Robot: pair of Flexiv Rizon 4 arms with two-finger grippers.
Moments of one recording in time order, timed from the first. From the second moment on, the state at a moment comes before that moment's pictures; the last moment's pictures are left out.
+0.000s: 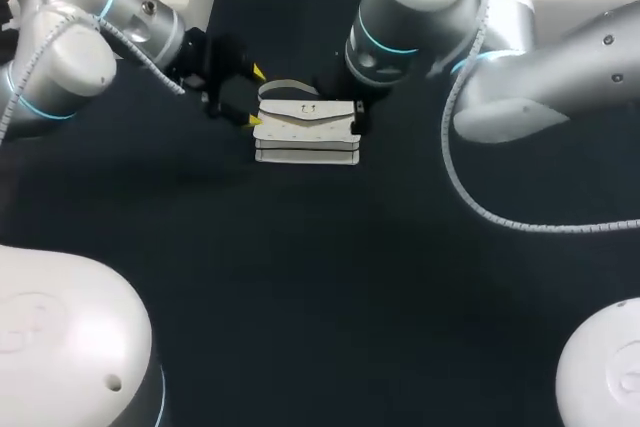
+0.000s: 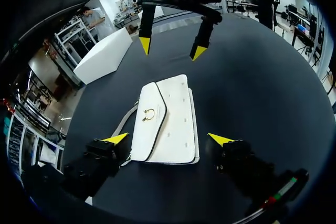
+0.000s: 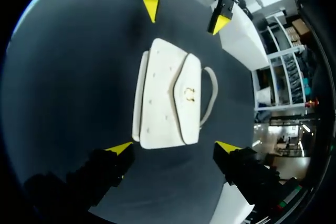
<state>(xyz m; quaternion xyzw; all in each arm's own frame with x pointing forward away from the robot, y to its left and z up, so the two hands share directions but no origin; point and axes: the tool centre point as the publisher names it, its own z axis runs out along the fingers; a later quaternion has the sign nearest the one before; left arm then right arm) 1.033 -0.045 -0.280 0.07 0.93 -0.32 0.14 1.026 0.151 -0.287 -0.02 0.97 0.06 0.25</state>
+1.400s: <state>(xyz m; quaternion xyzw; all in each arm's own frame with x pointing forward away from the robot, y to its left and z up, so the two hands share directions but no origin) 1.059 -0.037 -0.287 -0.15 0.94 -0.29 0.06 1.061 0.138 -0.283 0.17 0.97 0.10 0.12</state>
